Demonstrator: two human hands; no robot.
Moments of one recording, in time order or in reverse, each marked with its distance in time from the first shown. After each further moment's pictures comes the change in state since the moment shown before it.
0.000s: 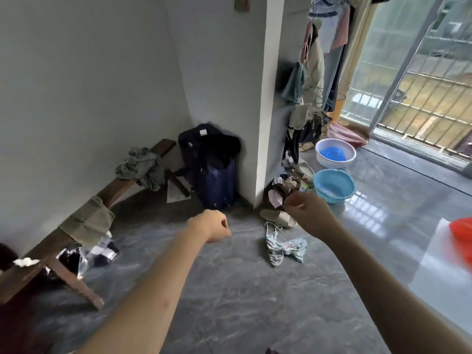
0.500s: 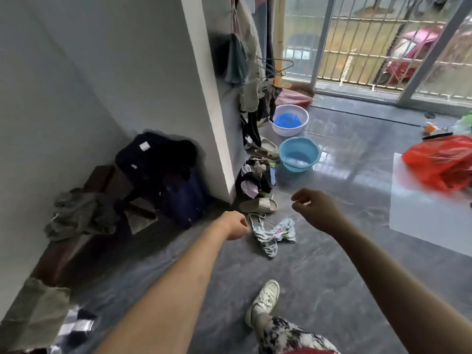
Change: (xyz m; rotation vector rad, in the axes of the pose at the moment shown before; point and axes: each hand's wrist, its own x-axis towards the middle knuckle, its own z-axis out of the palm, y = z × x) left_hand 0.207 0.062 -0.009 0.033 -0.296 0.268; right_hand 0.117 0.068 0.019 0.041 0.196 0.357
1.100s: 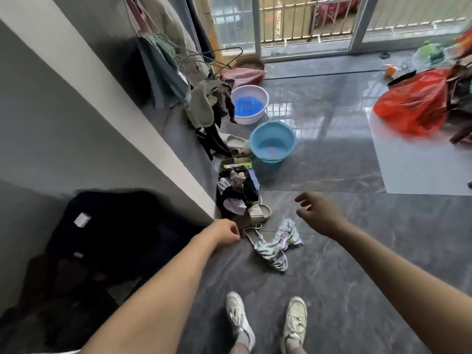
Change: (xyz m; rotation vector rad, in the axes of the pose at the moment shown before) left_hand 0.283 0.022 -0.115 0.334 -0.258 0.158; right_hand 0.226 0.058 0.030 0.054 0.051 0.364
